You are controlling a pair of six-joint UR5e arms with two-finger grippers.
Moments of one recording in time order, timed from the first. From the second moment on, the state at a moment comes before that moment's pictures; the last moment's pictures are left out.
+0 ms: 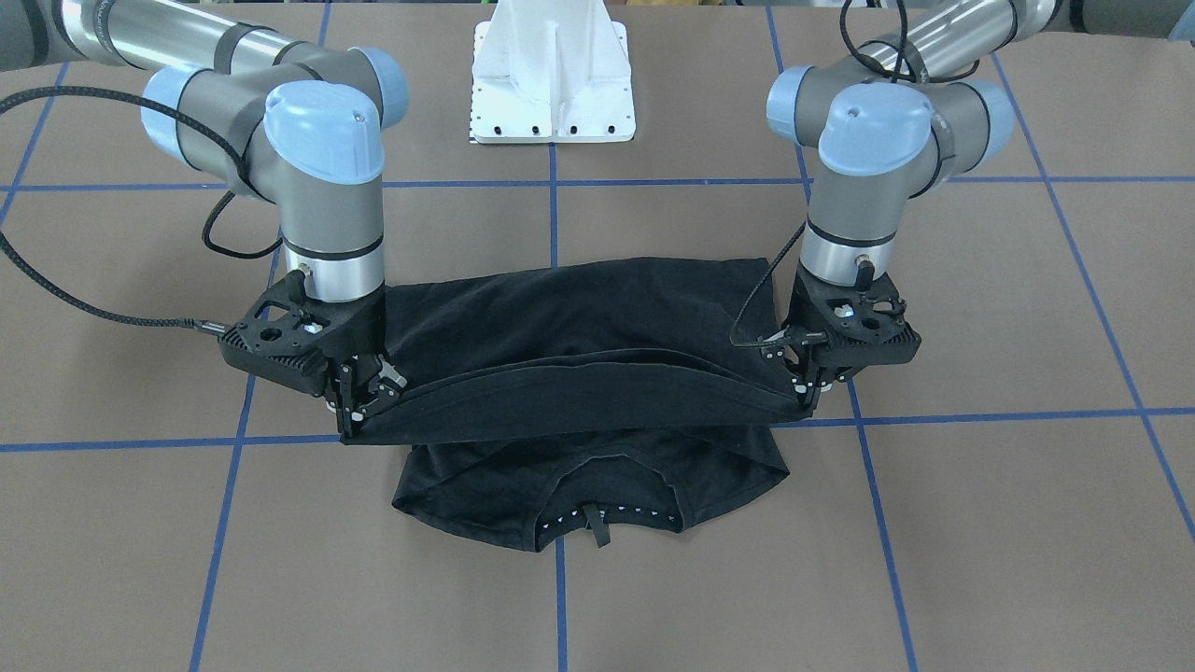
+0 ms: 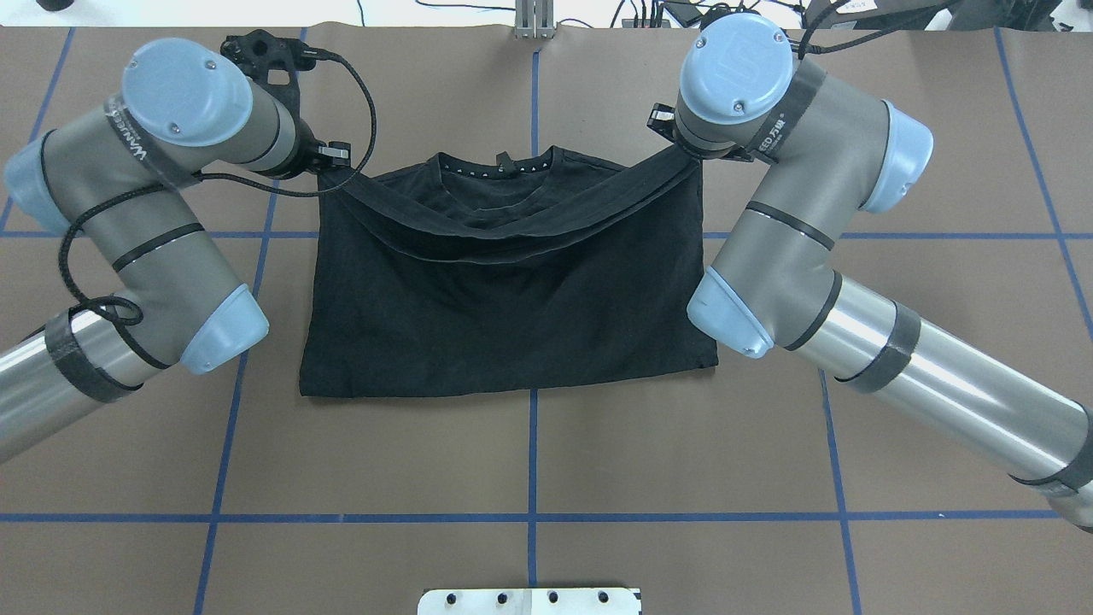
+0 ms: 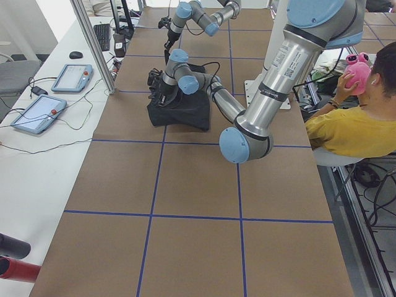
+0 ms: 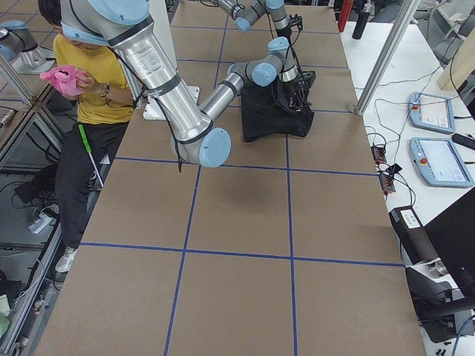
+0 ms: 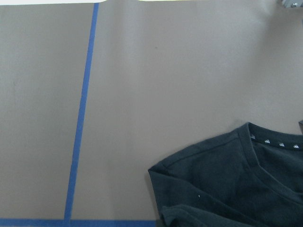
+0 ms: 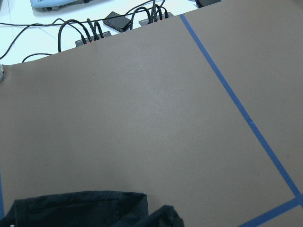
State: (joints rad) left arm -0.80 -2.13 -1.64 -1.76 -1.71 -0.99; right arm 0.75 -0.87 1.59 -1.58 1.60 1.41
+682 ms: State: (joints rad) left arm -0.80 -2.20 -1.30 -1.99 -1.67 -0.97; right arm 0.76 -0.85 1.39 -1.42 1.61 1.40
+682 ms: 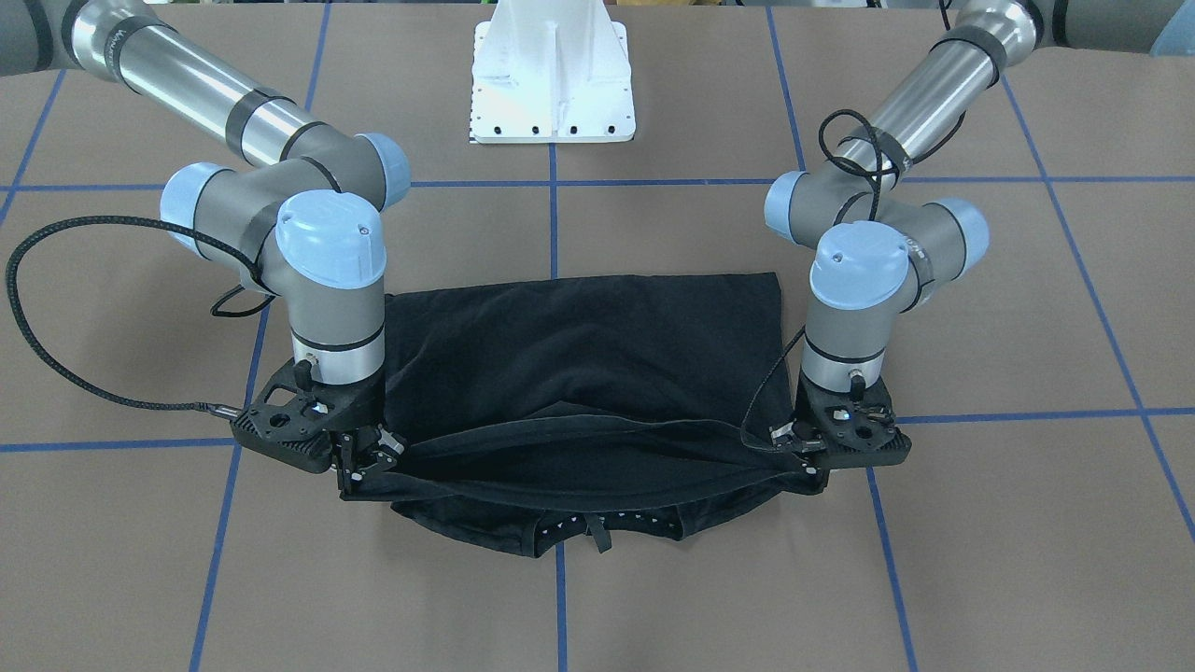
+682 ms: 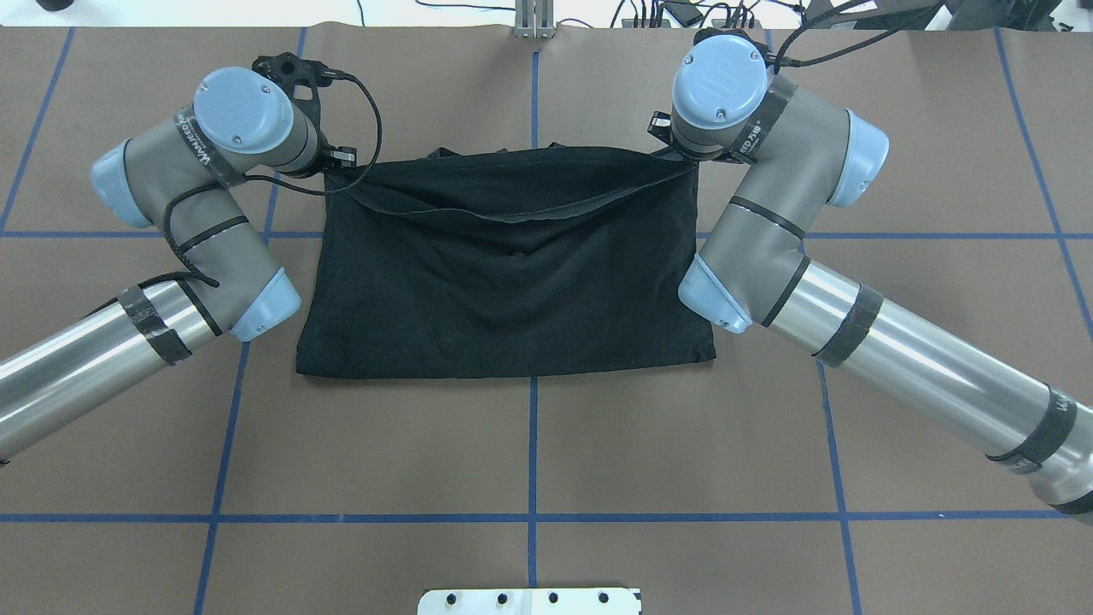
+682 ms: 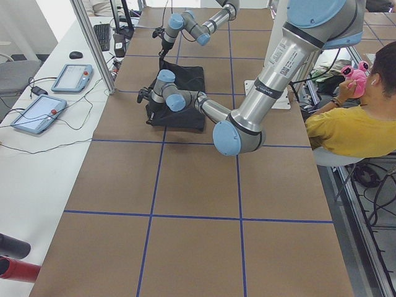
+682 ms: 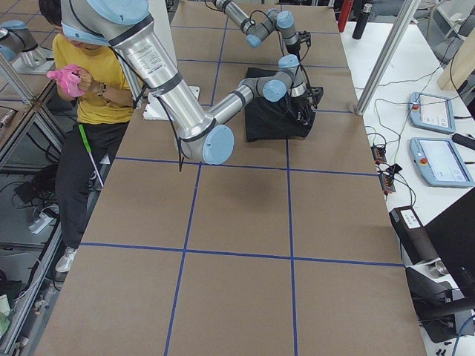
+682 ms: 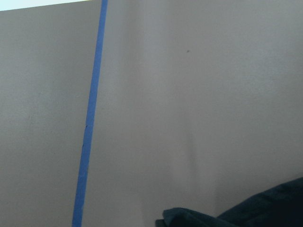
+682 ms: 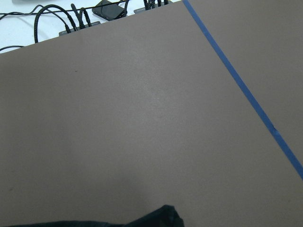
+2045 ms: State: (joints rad) left arm -0.82 -1.92 -1.73 -2.05 -1.82 -0.77; right arm 0.80 -0.86 1.43 -1.40 1.77 1.17
